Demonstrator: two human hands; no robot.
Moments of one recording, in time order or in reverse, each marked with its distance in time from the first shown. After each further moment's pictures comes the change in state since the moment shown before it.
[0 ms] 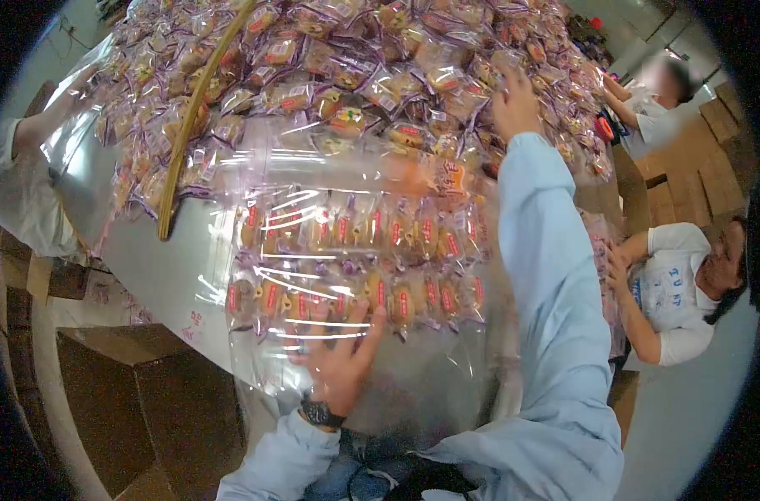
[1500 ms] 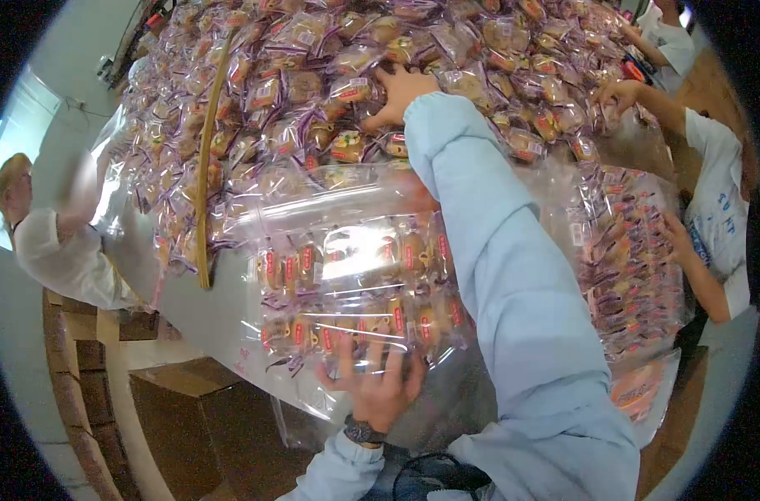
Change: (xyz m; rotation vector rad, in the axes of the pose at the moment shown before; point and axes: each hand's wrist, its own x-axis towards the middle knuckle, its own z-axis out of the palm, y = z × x) left_hand 0.001 0.004 0.011 0.038 0.057 -0.008; right_hand 0.008 -0.154 0.065 -0.139 -0.608 -0.089
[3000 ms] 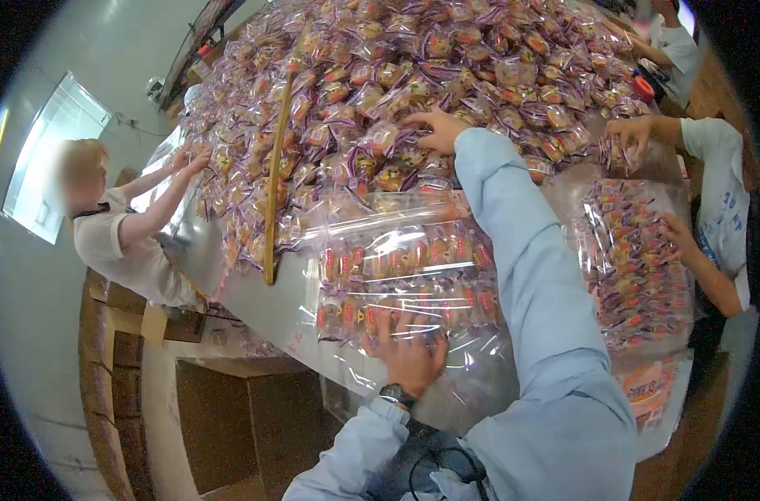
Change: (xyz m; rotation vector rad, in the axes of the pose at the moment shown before) left_hand 0.012 0.006 -0.001 -0.077 -0.005 -0.026; right_hand -0.006 0.036 -0.003 0.471 -0.010 -0.289
